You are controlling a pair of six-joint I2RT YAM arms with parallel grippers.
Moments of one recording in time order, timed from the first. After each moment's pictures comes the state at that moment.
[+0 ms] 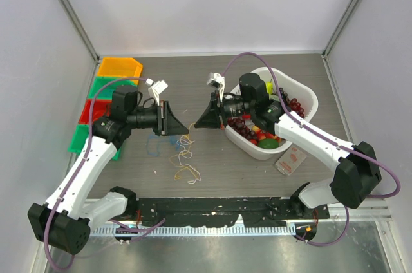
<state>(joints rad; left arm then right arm) -0.33 1.02 0.99 -0.54 0.88 -0.47 0.68 1.40 1.11 0.01 -0.91 0.20</state>
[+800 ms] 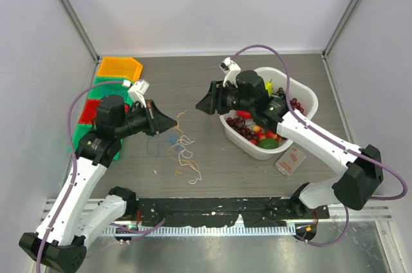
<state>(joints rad) -0.33 0.85 0.96 -0.53 0.60 -0.50 0.71 1.39 1.22 -0.17 -0.34 0.48</state>
